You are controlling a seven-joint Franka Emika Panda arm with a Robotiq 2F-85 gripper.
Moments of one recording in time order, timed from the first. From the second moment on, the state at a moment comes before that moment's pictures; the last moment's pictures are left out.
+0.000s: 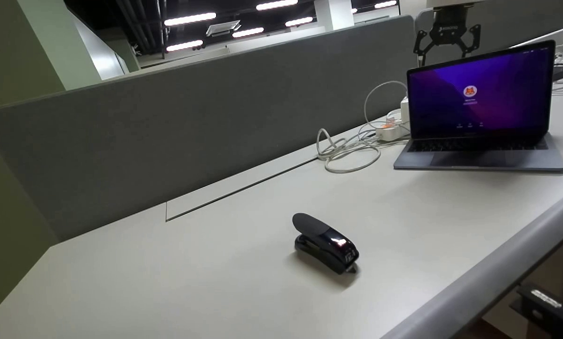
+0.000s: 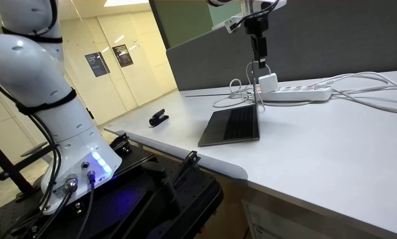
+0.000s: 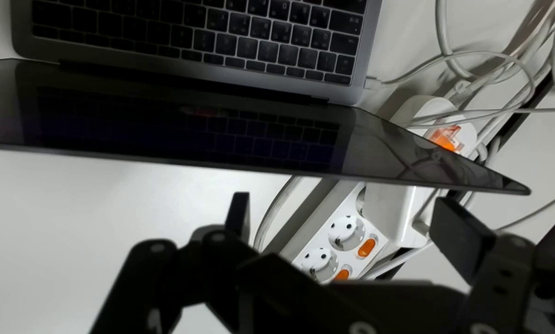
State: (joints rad) arm -0.32 0.47 -0.19 -1.83 0.38 2.30 0.20
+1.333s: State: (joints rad) arm -0.15 0.32 -0.10 -2.17 0.61 2.65 0.32
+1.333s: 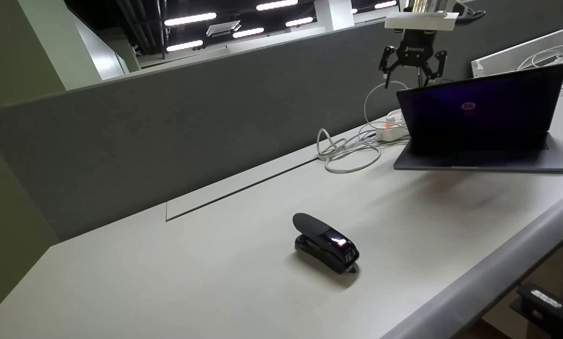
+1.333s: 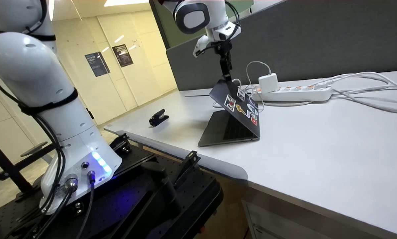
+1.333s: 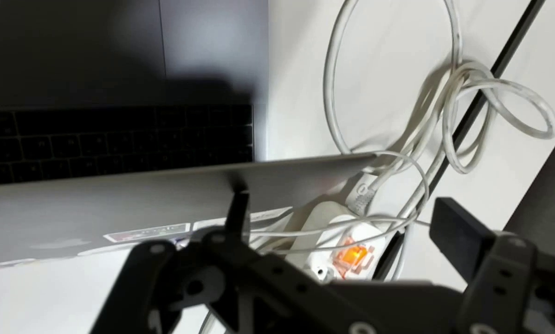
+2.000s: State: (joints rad) arm -0.10 0.35 -0.05 -2.28 0.63 2.73 0.34
